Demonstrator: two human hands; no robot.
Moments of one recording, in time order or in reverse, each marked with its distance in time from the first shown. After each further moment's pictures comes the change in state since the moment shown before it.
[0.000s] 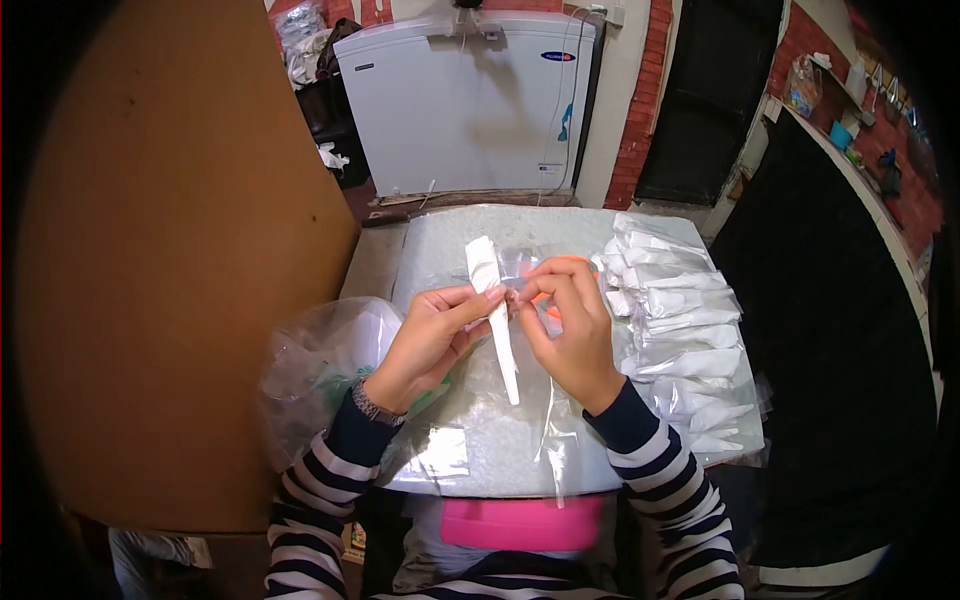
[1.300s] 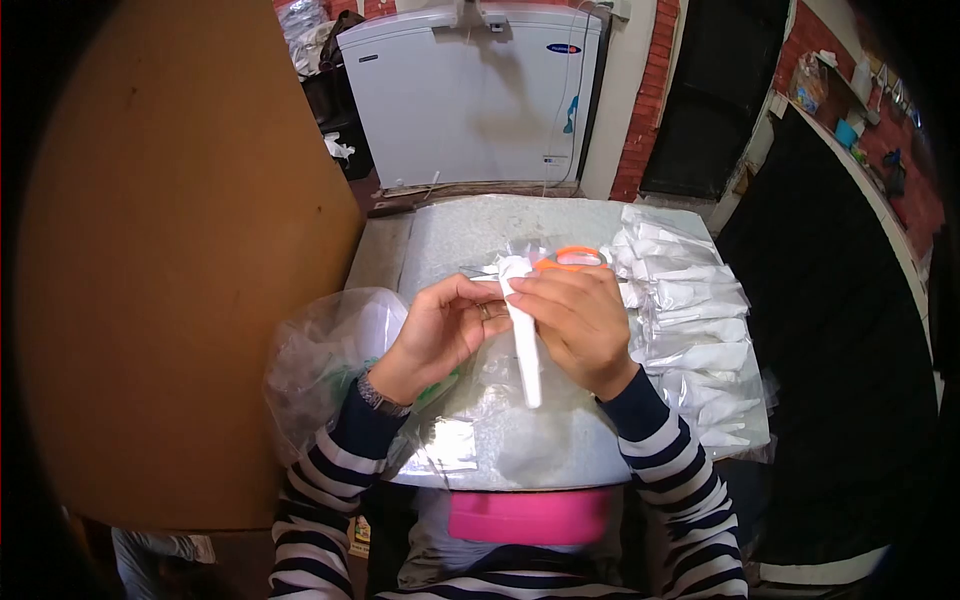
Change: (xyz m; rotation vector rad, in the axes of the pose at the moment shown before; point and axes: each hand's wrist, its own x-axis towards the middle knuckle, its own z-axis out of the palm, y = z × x) left_hand 0.005 -0.005 -0.019 -0.413 -0.313 -0.037; right_hand 0.005 0.000 -0.010 -0.154 -0.011 -0.430
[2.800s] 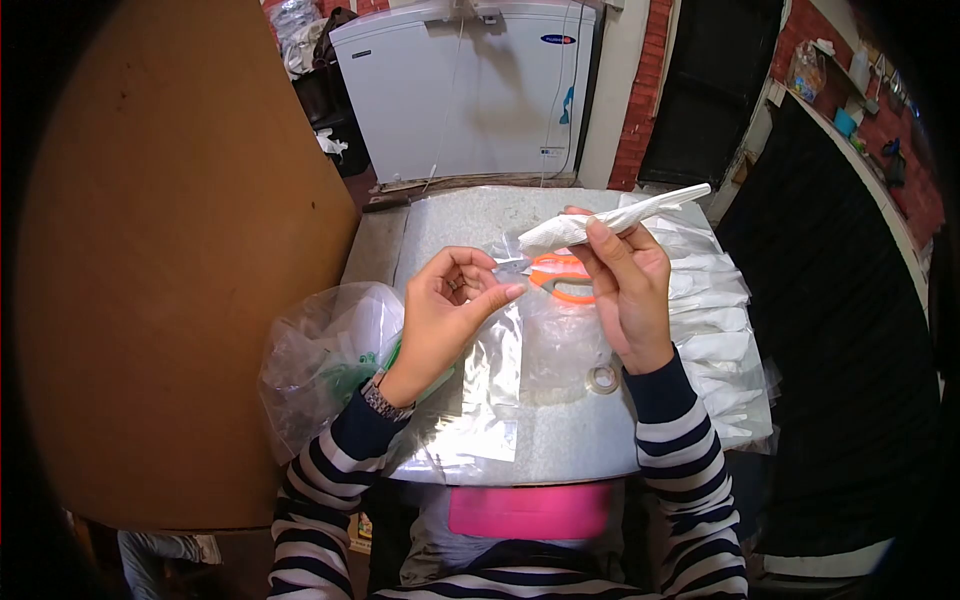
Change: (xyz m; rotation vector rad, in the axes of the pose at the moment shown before) left_hand 0.006 -0.016 0.022 0.973 0.404 0.461; right_hand 0.013 0.016 -0.015 1.313 0.425 0.973
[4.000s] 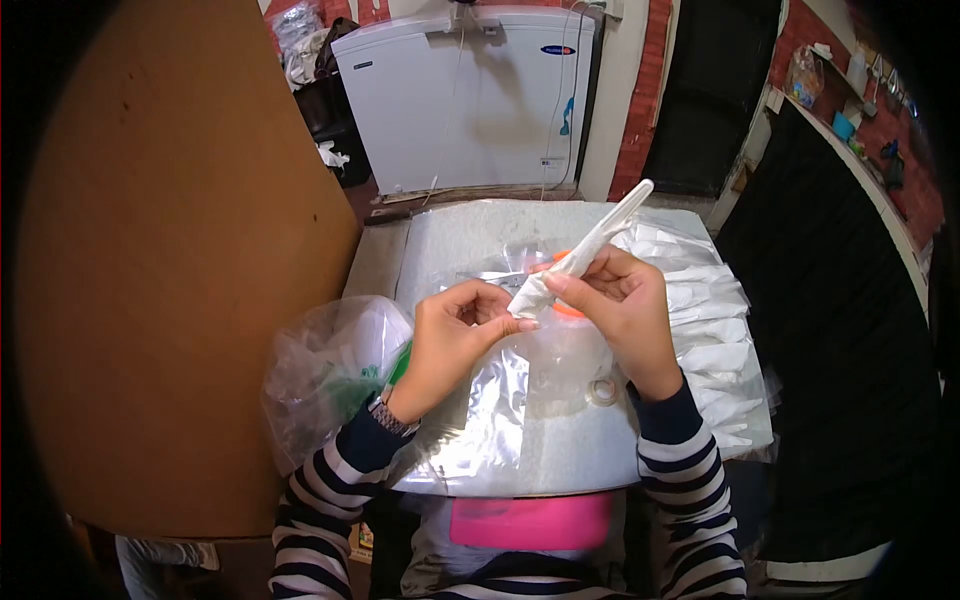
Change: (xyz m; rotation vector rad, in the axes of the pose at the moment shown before) left_hand -0.005 -0.004 0.002 0.093 -0.080 -0.010; right_hand -0.007 -0.015 0.010 -0.497 -0.126 0.103
